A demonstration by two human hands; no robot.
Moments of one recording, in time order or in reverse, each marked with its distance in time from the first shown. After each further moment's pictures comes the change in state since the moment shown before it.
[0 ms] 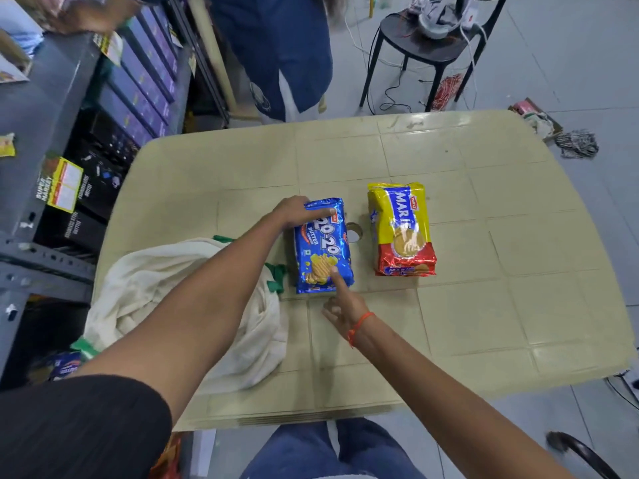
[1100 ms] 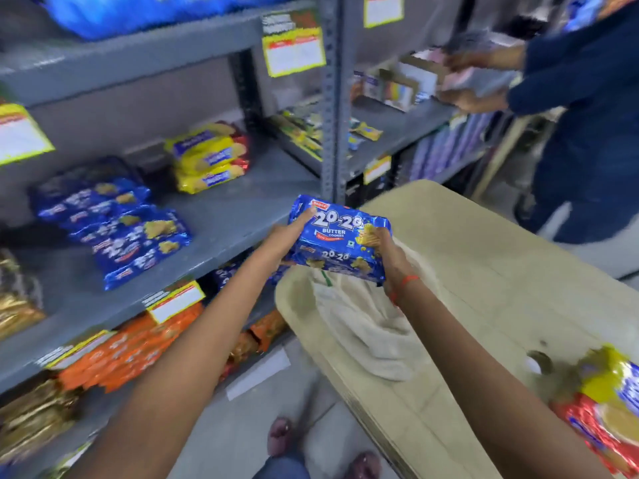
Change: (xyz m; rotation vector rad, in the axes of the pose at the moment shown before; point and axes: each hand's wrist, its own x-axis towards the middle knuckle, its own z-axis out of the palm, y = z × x) left_hand -0.368 -0.223 -0.034 -1.221 0.910 -0.476; right_hand -0.118 0.072 0.201 -0.732 -0.717 -0.246
